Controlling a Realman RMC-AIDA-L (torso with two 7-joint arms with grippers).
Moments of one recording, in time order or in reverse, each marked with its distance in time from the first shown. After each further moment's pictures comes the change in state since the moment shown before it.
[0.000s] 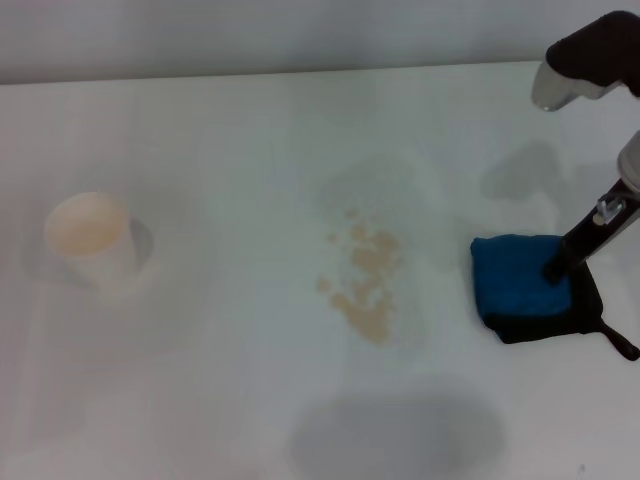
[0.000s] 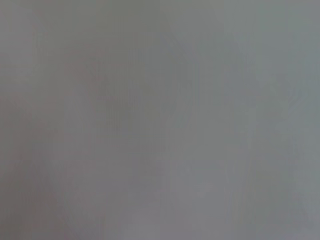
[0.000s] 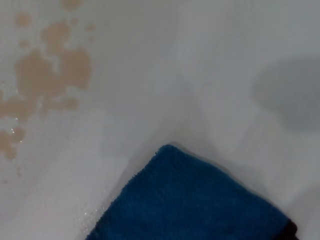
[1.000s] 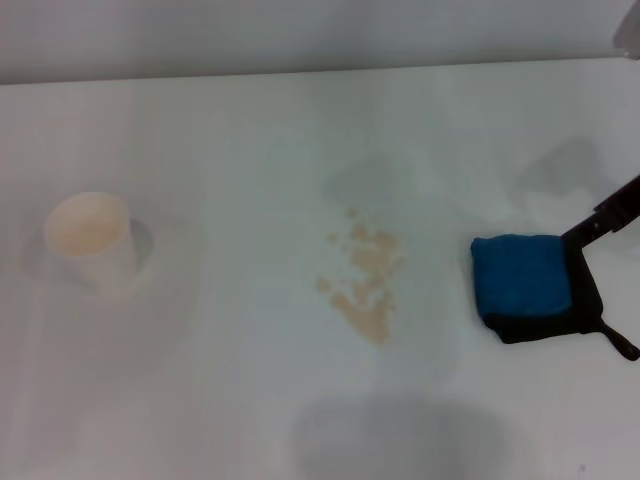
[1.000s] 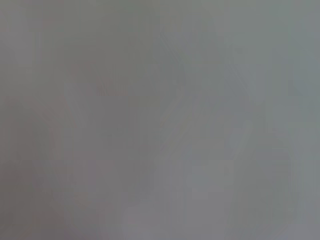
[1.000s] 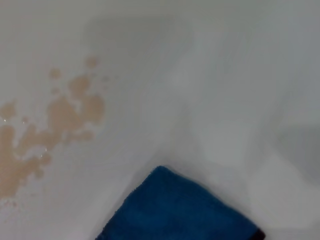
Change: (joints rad) left arm 0.016 -0.003 0.001 -0.056 0.003 -0.065 -0.002; right arm -0.110 -0.004 0.171 -0.277 0.088 0.135 -0.153
